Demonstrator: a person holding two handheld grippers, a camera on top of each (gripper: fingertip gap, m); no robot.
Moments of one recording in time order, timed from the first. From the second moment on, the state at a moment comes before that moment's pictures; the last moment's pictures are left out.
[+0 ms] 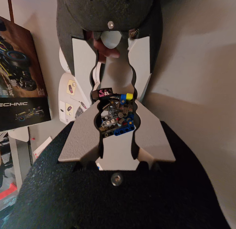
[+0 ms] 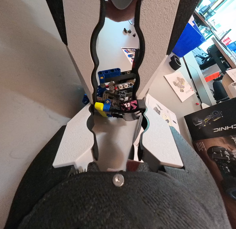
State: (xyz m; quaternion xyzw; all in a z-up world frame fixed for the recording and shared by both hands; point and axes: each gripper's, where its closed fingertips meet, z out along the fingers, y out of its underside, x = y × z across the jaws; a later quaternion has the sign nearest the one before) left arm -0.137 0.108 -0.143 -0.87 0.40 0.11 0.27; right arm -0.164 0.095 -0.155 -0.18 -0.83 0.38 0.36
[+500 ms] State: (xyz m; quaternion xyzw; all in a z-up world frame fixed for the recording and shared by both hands) left arm -0.128 0.112 -0.145 -0.88 0.38 0.11 0.27; right arm -0.149 0.124 -0.118 -0.46 -0.70 0.53 0.14
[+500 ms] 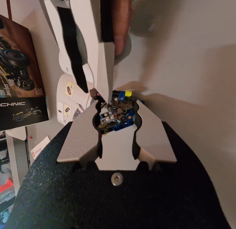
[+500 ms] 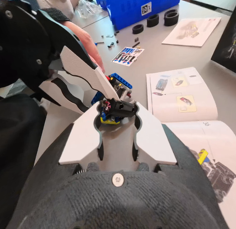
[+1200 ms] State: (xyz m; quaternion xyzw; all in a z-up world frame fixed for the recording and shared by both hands) left arm -0.131 0.118 -0.122 -0.90 0.16 0.16 0.38; right arm -0.162 0.129 -0.118 -0.53 -0.59 0.60 0.06
